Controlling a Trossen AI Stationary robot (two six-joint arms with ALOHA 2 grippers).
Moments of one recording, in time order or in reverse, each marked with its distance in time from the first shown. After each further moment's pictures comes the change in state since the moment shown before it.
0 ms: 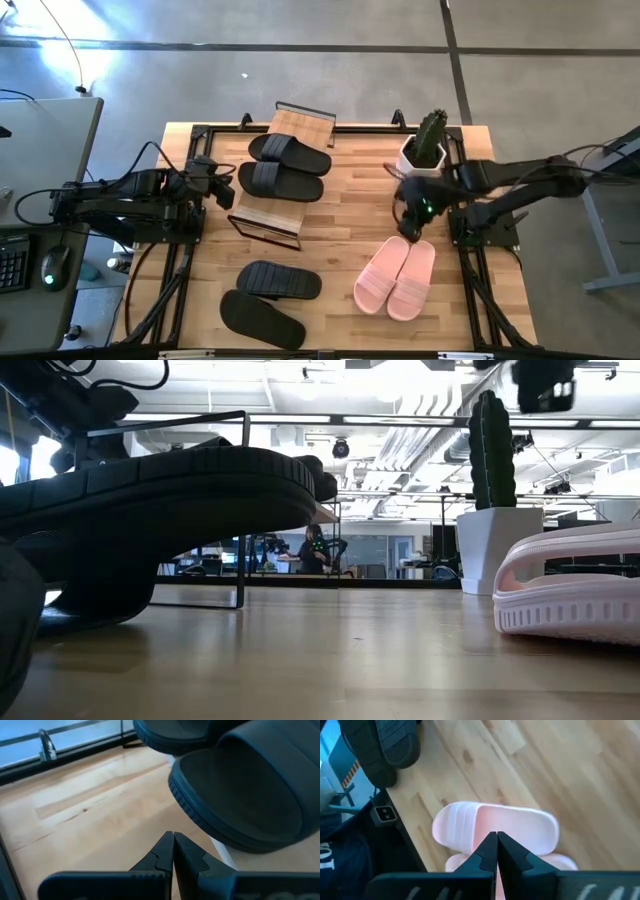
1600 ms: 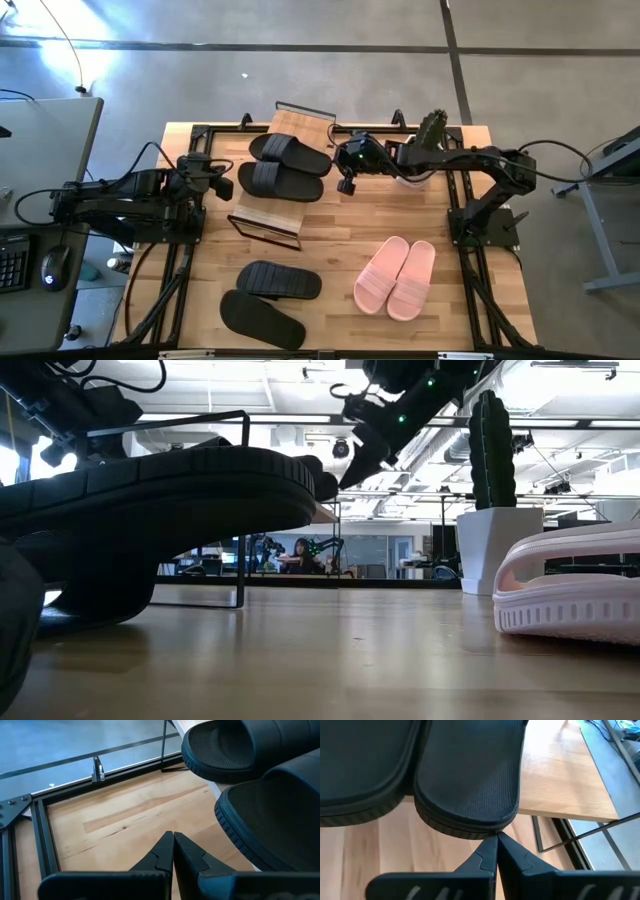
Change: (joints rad) left arm 0.000 0.000 0.000 -0.030 -0.215 -0.032; right arm -0.419 0.461 0.001 0.833 0.295 -1.014
